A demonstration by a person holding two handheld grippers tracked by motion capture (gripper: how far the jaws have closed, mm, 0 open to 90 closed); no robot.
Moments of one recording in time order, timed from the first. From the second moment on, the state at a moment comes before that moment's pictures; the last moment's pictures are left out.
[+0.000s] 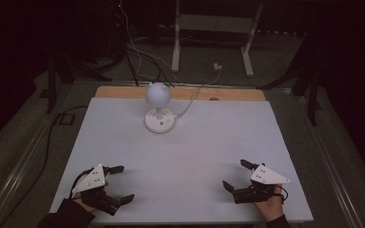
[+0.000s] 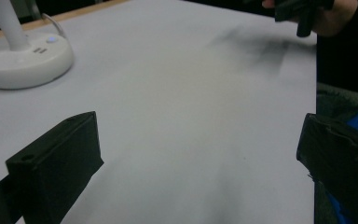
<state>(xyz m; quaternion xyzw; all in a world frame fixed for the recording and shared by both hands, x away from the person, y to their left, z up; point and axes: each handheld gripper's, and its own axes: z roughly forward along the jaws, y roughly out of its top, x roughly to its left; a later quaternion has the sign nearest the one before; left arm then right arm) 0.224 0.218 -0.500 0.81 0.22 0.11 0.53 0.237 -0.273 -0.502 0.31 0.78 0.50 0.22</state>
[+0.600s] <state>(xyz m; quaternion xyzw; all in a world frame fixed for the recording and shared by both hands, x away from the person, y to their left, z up) 0.222 0.205 -0.497 0.83 0.20 0.07 0.51 0.232 -0.267 -0.499 0.31 0.77 0.51 0.23</state>
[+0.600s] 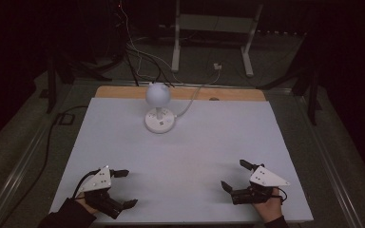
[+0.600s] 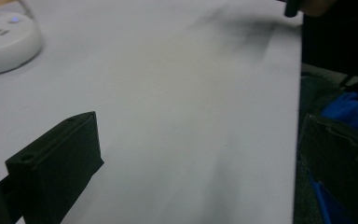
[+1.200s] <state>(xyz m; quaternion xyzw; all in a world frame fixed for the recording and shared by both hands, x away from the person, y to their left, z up) 0.229 0.194 -0.480 0.84 0.18 0.06 0.51 0.230 -0.266 -0.497 0.31 0.76 0.52 0.24</state>
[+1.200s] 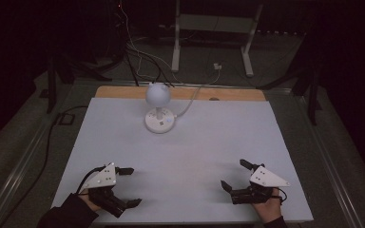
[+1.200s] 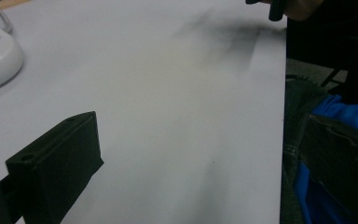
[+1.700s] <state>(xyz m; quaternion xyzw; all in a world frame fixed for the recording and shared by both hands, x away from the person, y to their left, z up) 0.240 0.185 -0.458 0.84 0.17 0.05 0.52 0.230 -0.266 -0.496 0.31 0.76 0.52 0.24</state>
